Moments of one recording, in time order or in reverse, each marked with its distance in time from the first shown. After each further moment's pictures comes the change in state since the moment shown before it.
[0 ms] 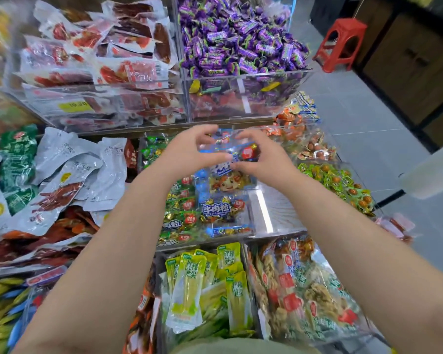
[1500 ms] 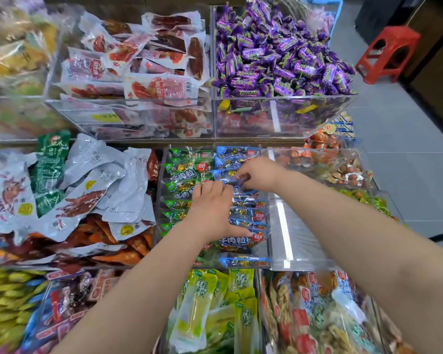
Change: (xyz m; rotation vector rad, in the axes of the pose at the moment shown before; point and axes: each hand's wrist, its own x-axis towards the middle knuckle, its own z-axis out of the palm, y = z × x) left_hand -0.003 -0.056 0.058 0.907 -0.085 -0.015; right_hand 0.095 0.029 0.042 -0.627 -0.608 -0.086
